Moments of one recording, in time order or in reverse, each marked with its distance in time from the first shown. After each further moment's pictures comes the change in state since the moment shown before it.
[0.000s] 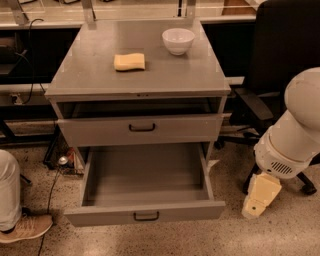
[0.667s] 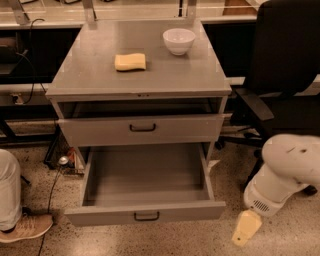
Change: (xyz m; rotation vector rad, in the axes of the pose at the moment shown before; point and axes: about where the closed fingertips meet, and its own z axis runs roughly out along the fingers) arm 0.046 0.027 0.152 -0.205 0.039 0.173
